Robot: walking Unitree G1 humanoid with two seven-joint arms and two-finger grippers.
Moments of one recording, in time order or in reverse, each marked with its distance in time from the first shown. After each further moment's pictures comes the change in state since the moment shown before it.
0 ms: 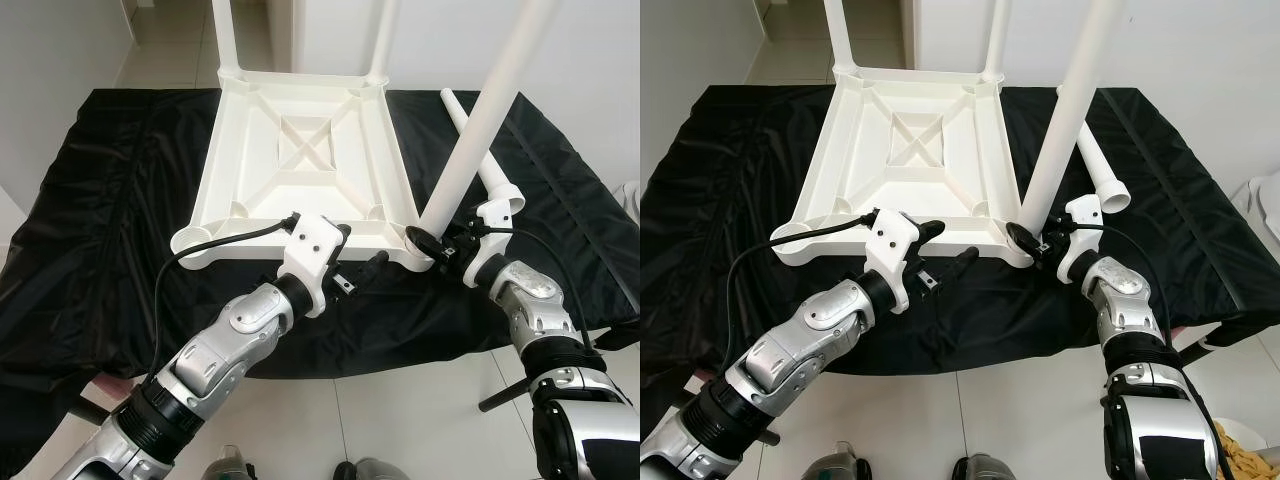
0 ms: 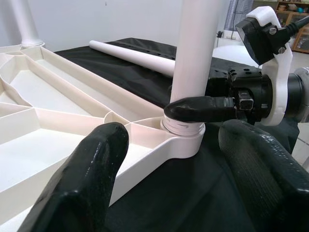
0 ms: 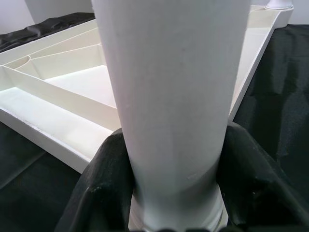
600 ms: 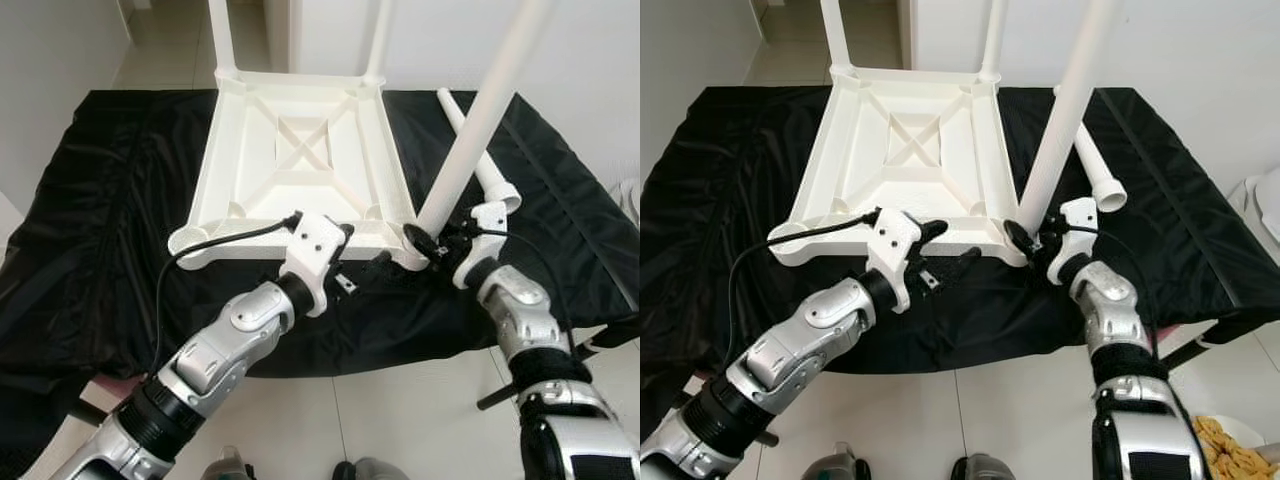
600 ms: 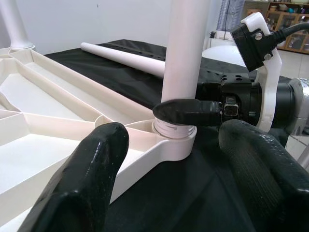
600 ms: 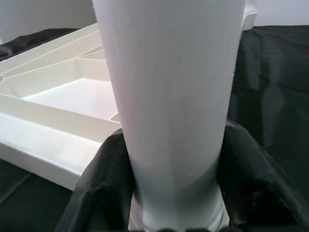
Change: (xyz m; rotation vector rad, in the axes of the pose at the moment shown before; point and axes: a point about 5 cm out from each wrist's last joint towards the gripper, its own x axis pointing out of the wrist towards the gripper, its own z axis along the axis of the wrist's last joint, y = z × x) left arm 0.000 0.001 0.000 0.004 0.002 0.001; right arm 0.004 0.015 -0.001 0.067 -0.049 -0.163
